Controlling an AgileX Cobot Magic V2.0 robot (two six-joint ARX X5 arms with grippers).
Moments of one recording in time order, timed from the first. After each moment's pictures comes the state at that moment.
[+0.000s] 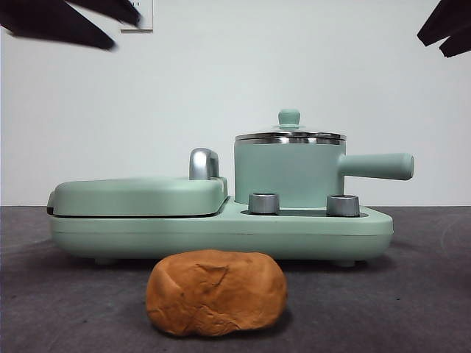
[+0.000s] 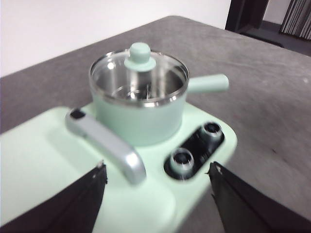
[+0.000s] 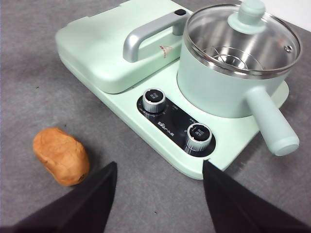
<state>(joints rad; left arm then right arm) -0.45 0.96 0.73 -0.08 0.39 0.13 0.52 0.56 0.64 -0.57 -0.20 -0.13</state>
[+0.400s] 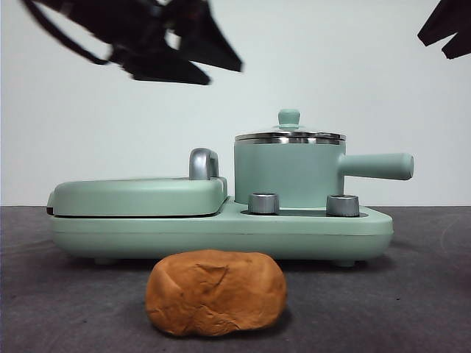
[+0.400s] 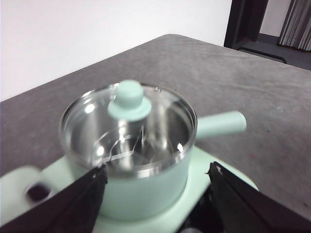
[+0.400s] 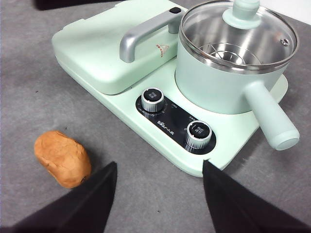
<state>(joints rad) -0.61 1.40 0.91 0.26 0.26 0.09 0.52 0.56 0.64 -0.57 -0.19 -0.10</state>
